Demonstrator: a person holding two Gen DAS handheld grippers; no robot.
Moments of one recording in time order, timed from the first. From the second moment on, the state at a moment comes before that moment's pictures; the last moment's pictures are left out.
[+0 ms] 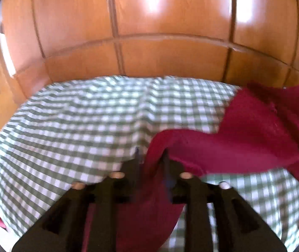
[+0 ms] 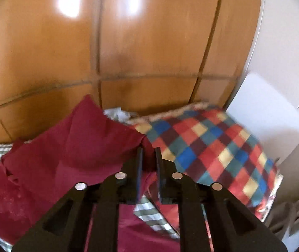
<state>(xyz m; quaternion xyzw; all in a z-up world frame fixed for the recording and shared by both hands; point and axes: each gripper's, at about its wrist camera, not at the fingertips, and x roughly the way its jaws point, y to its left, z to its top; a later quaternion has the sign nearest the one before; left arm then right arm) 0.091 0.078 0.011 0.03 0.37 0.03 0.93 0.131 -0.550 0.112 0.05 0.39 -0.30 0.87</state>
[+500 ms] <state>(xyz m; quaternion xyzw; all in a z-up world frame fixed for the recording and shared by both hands) -0.012 -0.148 -0.020 0.01 0.46 -0.46 0.76 -0.005 -0.492 0.005 0.12 0.47 -0.18 0.86</state>
